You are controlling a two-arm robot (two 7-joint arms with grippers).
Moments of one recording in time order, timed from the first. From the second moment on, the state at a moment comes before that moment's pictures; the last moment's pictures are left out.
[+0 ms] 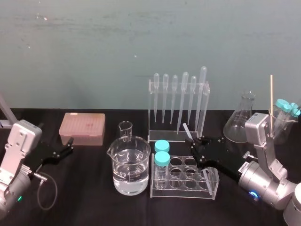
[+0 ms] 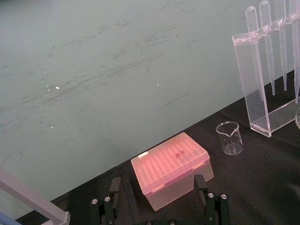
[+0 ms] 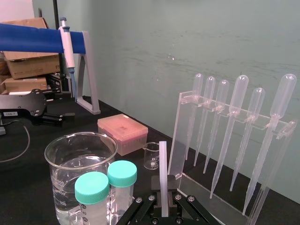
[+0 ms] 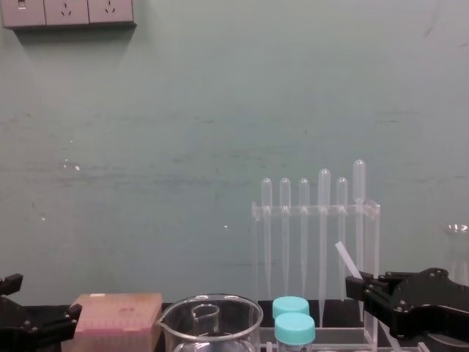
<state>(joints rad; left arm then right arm) -0.20 0.60 0.45 -1.41 -0.25 -0.12 0.03 0.27 0.47 -0.43 -1.37 0.40 -0.15 0.47</state>
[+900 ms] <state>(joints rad) -0.20 0.60 0.45 -1.41 -0.25 -0.12 0.03 0.28 0.41 -0.38 -1.42 0.31 -0.35 0.45</state>
